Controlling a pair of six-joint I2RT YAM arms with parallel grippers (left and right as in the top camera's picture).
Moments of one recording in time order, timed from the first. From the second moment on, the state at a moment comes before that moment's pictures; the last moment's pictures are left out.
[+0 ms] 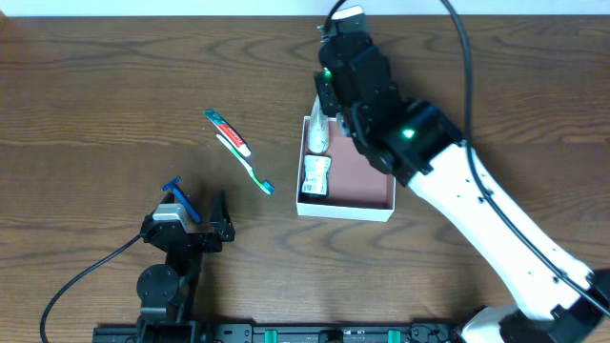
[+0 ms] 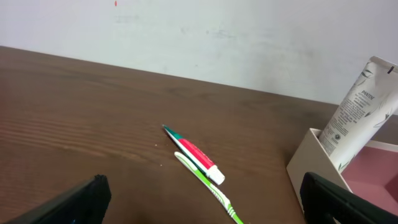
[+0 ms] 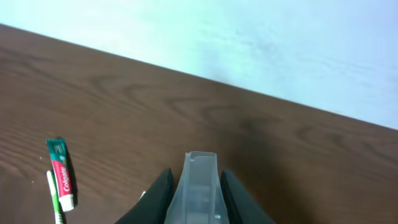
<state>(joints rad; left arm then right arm) -0.06 0.01 0.02 -0.11 0.02 -0.22 0.69 1.62 1.69 -0.64 0.45 0.20</state>
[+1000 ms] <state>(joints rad) -0.06 0.01 0.02 -0.11 0.02 -0.22 0.68 1.48 1.13 -0.15 0.39 0.26</state>
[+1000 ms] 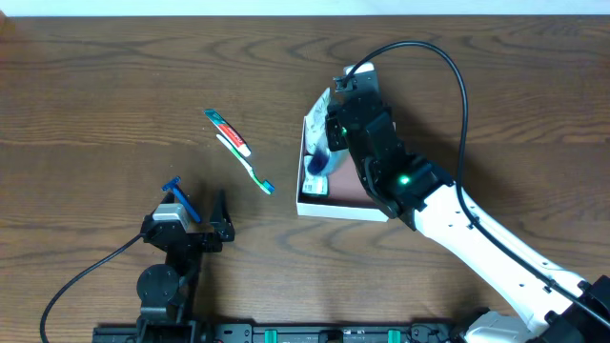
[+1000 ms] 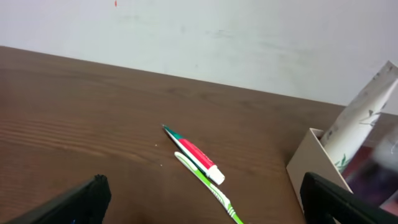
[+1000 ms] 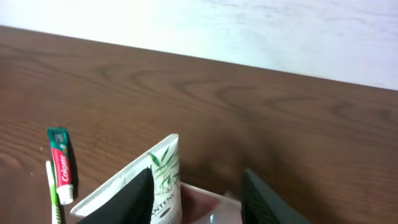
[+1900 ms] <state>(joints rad) -0.06 0.01 0.02 -0.11 0.02 -0.22 0.47 1.47 1.12 -0.22 0.26 0.34</state>
